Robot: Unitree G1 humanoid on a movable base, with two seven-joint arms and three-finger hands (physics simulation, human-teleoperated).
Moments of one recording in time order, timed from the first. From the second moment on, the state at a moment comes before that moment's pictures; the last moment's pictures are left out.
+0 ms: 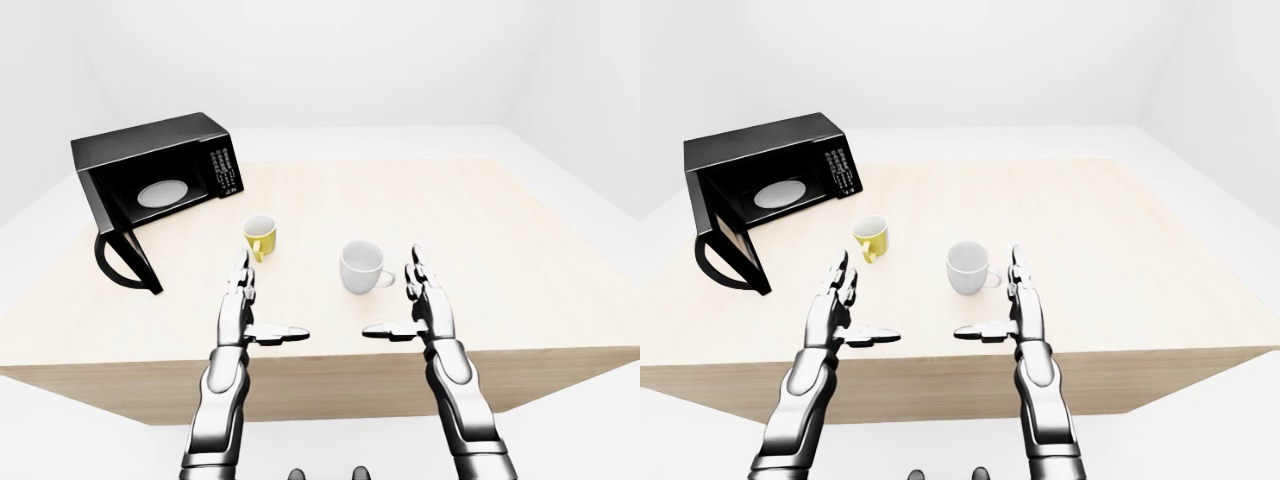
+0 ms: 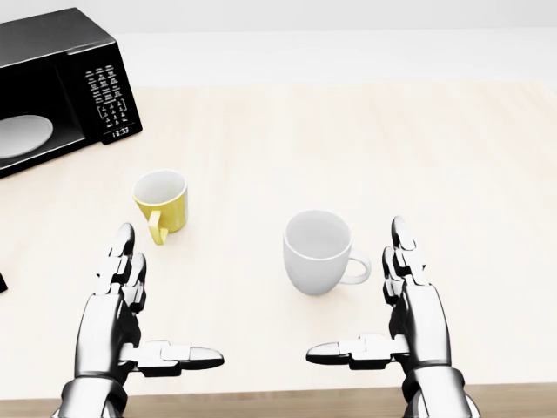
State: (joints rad) left arm 0.00 0.01 0.01 0.00 -0.01 0.00 -0.02; right arm 0.00 -0.01 -0.02 0.00 0.01 0.00 0.01
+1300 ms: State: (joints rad) left arm 0.26 -0.04 0.14 -0.78 -0.14 0.09 -0.15; right arm 0.20 -0.01 0.07 -0.76 -0.17 0.09 -0.04
